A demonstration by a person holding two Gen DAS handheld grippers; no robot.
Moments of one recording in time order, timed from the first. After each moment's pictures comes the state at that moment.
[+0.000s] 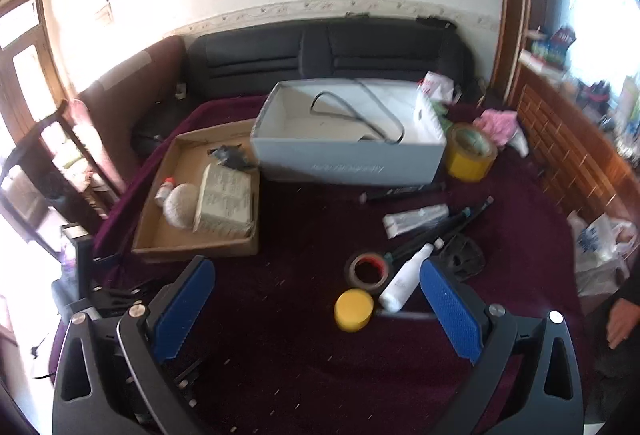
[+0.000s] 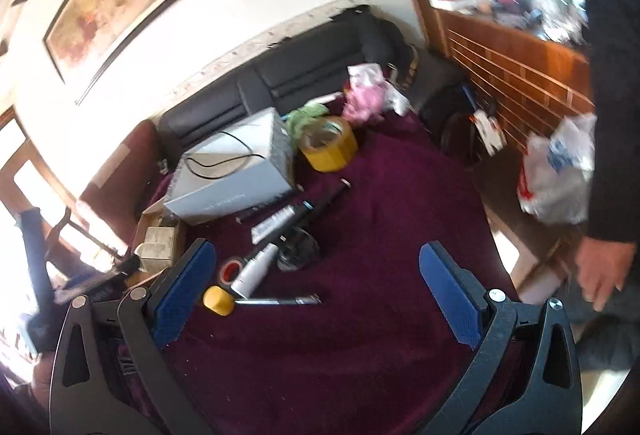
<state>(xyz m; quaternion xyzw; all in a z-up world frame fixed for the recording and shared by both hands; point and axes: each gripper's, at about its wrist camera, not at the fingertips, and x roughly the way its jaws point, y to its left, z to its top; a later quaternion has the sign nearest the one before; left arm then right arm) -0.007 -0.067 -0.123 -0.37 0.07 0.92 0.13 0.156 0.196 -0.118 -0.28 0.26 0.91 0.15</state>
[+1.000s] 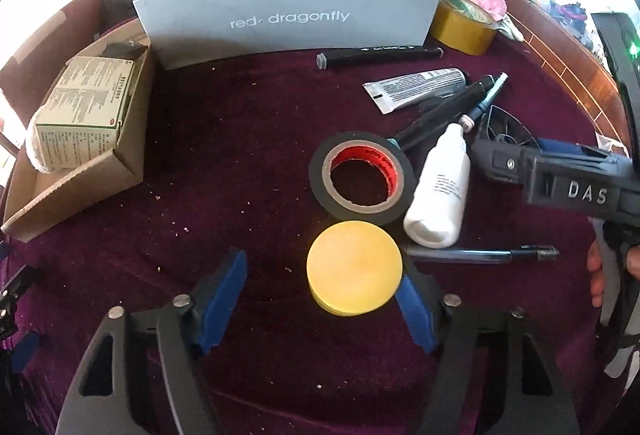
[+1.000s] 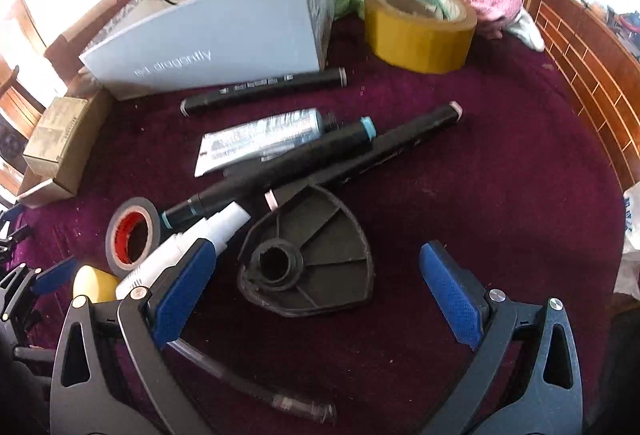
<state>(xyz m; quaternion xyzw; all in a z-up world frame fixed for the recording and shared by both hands) -0.068 -0.048 -0.290 -0.49 0.12 0.83 0.22 -0.054 0.168 -0.284 -0.49 0.12 0.86 0.09</state>
